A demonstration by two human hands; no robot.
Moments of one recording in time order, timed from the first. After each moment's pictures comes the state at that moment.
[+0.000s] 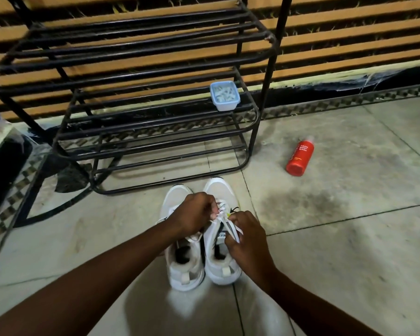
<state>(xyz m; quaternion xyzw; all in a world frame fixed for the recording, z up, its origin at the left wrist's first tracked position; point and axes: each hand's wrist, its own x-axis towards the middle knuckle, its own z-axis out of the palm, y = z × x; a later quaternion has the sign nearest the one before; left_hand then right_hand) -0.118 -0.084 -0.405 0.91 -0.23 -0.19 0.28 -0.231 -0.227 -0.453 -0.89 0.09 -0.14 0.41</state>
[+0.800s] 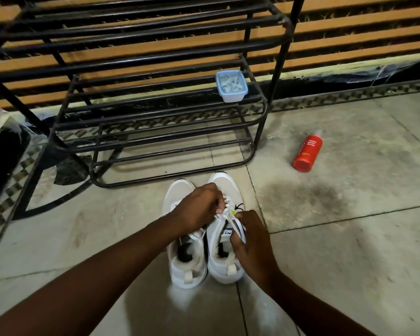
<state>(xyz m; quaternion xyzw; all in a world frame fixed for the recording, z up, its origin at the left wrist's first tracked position) -0.109 -0.083 -0.413 0.89 -0.35 -0.13 0.25 -0.237 -0.227 -0.455 -0.88 0.04 -0.16 0.45</state>
